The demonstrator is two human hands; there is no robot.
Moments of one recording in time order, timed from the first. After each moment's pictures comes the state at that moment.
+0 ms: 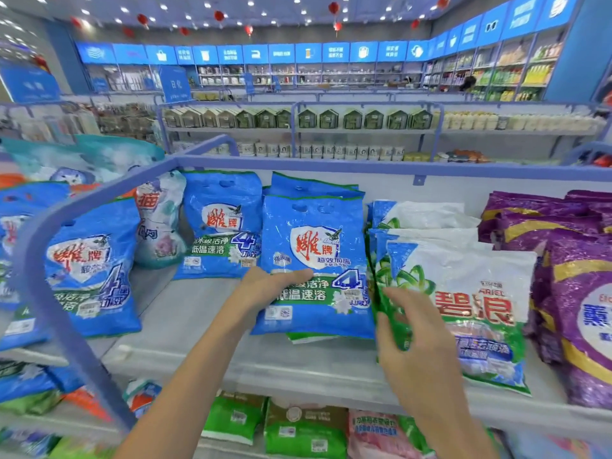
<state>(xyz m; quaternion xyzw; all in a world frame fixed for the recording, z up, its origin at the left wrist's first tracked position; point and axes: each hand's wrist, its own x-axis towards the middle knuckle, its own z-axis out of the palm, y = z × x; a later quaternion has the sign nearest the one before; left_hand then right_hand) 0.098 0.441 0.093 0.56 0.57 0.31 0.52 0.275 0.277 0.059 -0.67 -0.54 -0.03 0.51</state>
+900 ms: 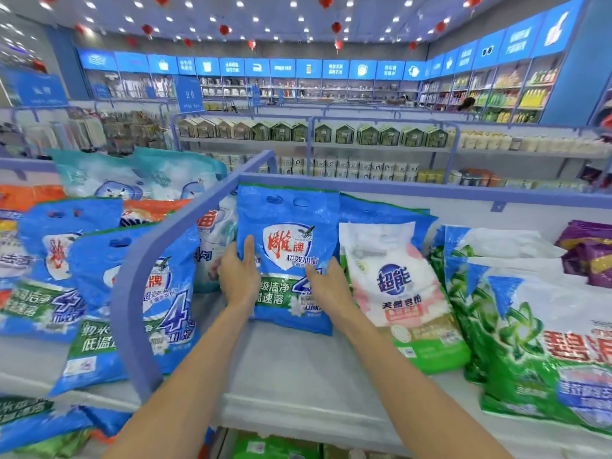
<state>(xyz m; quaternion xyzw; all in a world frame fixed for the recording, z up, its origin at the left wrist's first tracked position) -0.020 0.582 0.072 0.49 0.56 0.60 0.29 0.115 0.519 0.073 -0.65 -0.45 0.32 0.52</state>
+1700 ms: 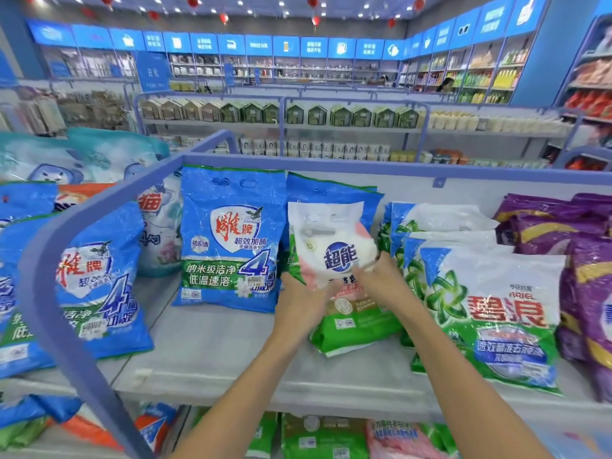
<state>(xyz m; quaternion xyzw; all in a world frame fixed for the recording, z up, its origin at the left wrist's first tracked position) 0.112 0.451 0.061 0.60 0.56 0.31 0.48 0.273 0.433 0.073 -0.77 -0.46 0.26 0.37</state>
